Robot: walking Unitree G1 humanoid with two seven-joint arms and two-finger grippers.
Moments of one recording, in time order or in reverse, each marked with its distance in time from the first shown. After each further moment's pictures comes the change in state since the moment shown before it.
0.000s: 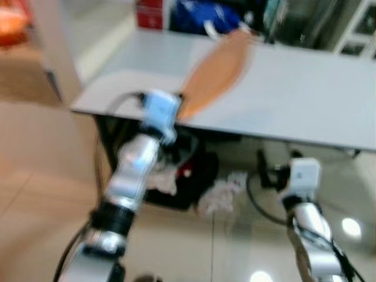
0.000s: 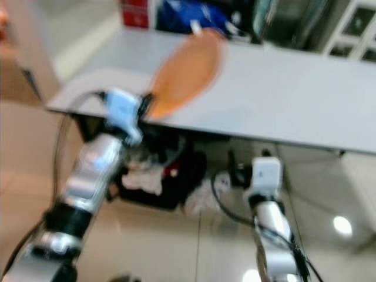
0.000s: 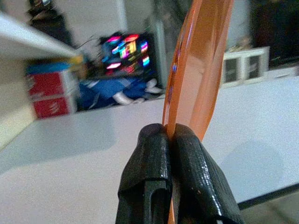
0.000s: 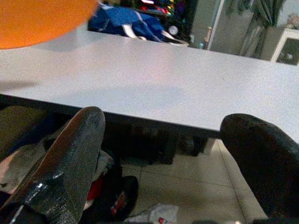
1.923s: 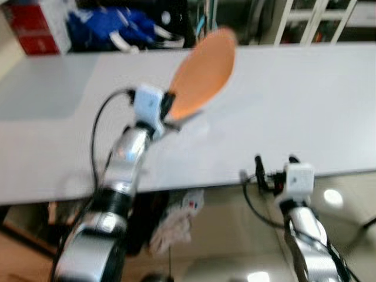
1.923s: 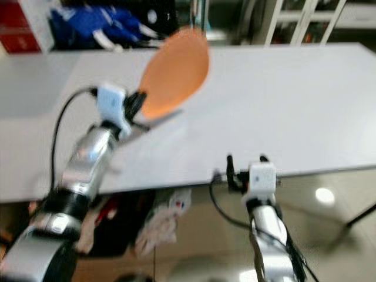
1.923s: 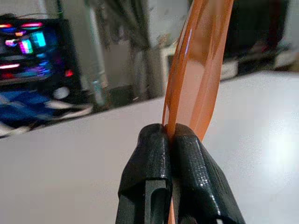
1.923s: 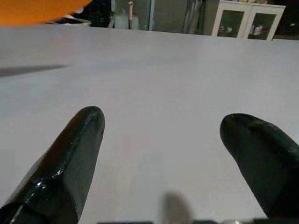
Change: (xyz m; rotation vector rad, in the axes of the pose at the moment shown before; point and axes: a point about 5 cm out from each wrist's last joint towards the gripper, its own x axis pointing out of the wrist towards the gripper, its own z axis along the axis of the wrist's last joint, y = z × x) left arm 0.023 0.003 0.005 -0.109 -0.014 -0.073; right arm -0.004 0.001 -0.012 -0.014 0.030 -0.012
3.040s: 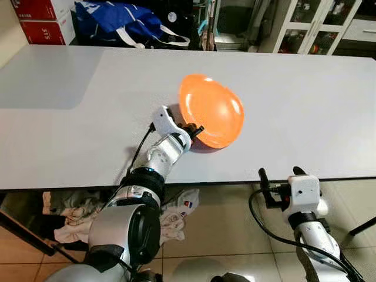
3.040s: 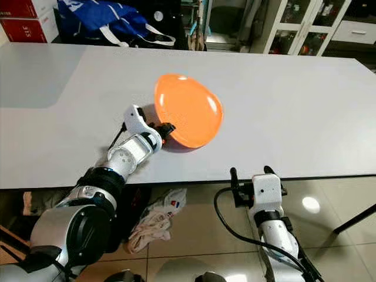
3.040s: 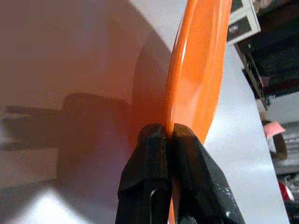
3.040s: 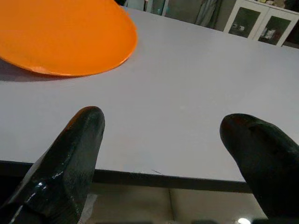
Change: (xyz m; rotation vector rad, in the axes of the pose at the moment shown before) left arm 0.016 -0.033 -0.062 -0.967 0.502 0.331; right arm -0.023 -0.010 -0.008 -0.070 0.082 0.055
